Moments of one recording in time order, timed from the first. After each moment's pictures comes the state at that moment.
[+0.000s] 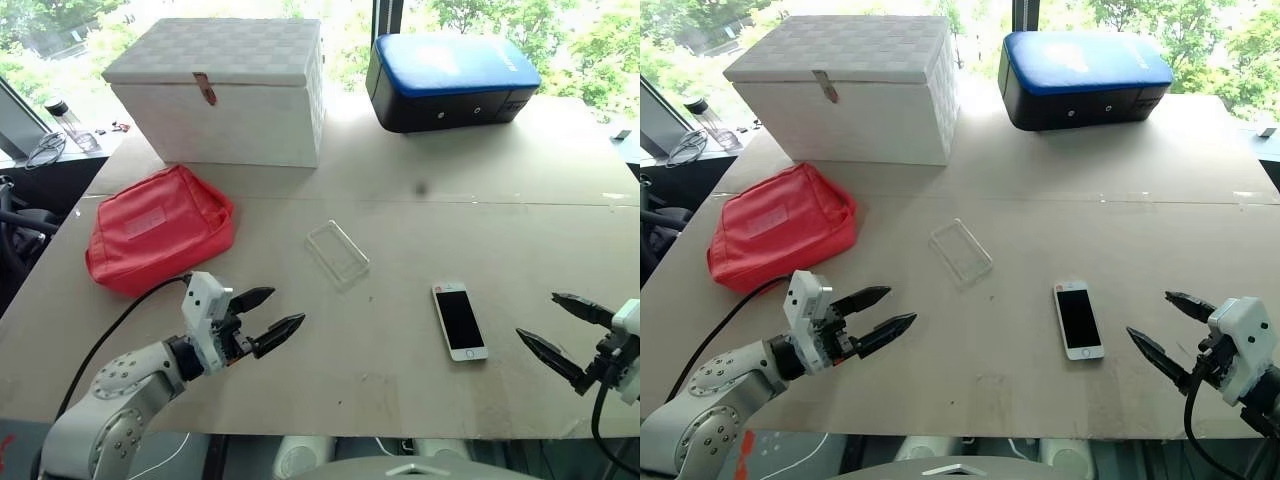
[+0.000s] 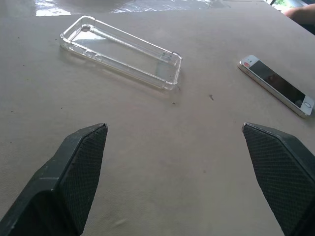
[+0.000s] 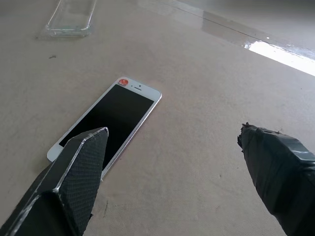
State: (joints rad) left arm 0.29 0.63 0.26 -0.57 -0.71 0.59 -0.72; right arm 0.57 -0.63 -0.56 -0.63 0.56 0.37 0.83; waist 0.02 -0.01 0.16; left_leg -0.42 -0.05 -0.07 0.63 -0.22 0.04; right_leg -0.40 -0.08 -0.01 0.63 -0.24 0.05
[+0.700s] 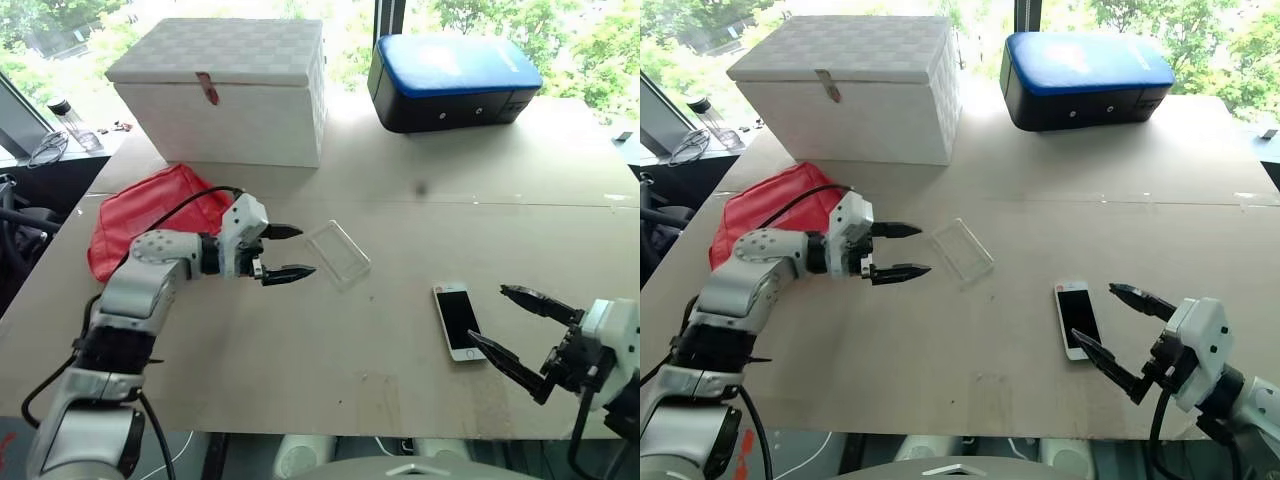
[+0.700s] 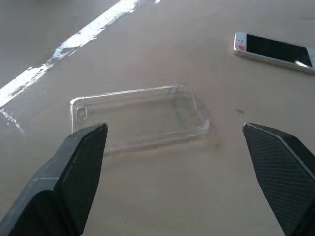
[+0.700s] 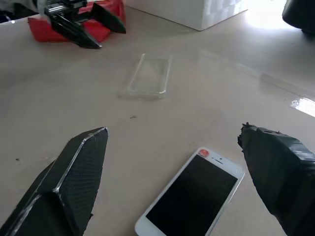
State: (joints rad) left arm -0.56 0.75 -0.13 0.22 -0.39 0.30 -1.27; right arm 0.58 -0.59 -0.43 -0.87 0.66 0.39 0.74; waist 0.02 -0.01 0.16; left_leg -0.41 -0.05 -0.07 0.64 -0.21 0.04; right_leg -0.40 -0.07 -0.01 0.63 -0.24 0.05
